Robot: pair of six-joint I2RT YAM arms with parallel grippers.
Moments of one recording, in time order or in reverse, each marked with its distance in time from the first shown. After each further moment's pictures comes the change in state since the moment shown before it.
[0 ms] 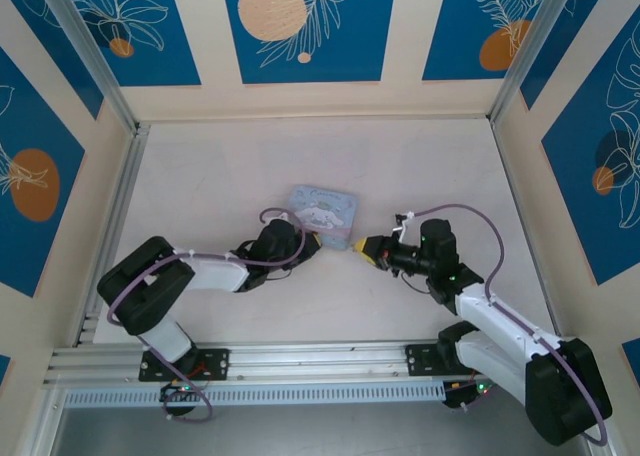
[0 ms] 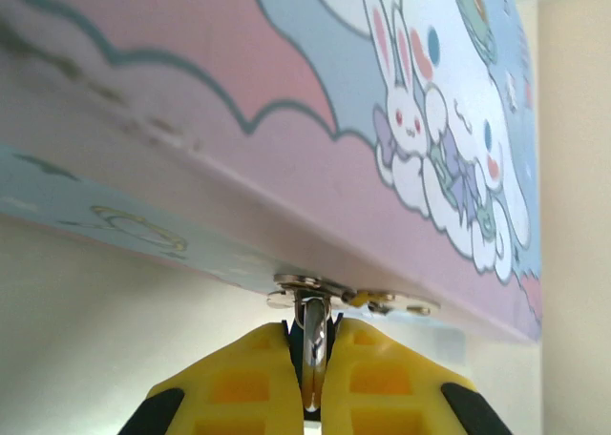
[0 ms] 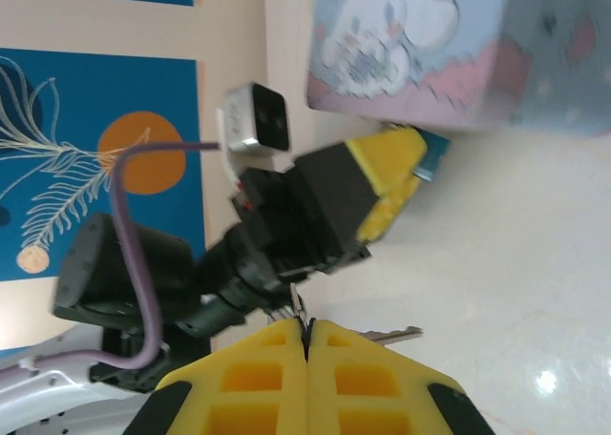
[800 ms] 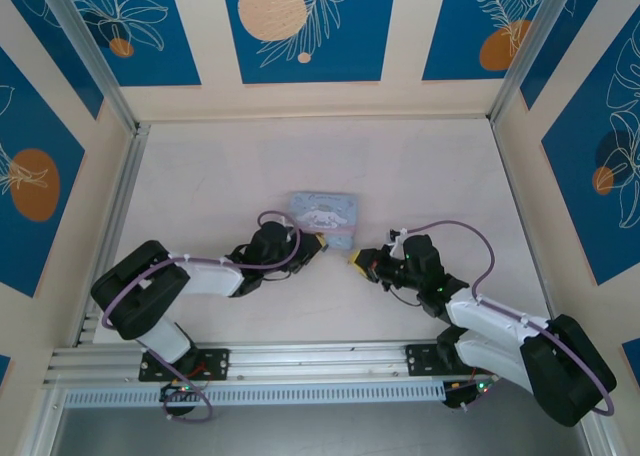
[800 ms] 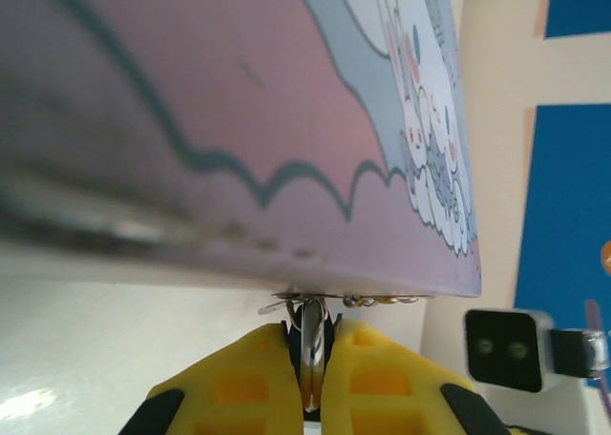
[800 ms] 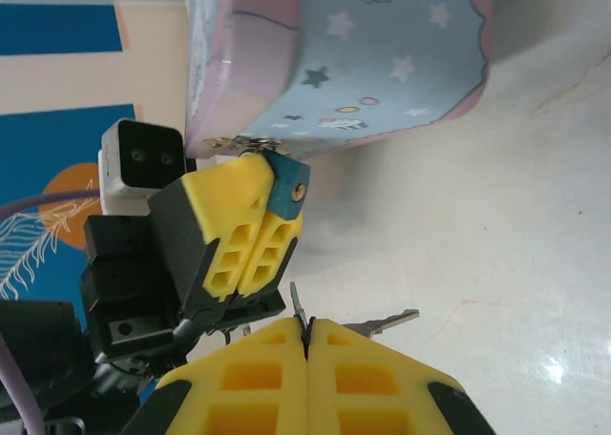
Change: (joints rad) left arm 0.003 -0.031 -0.061 0.154 0.108 -0.213; right arm 0.147 0.092 -0.098 0.153 0.245 0.160
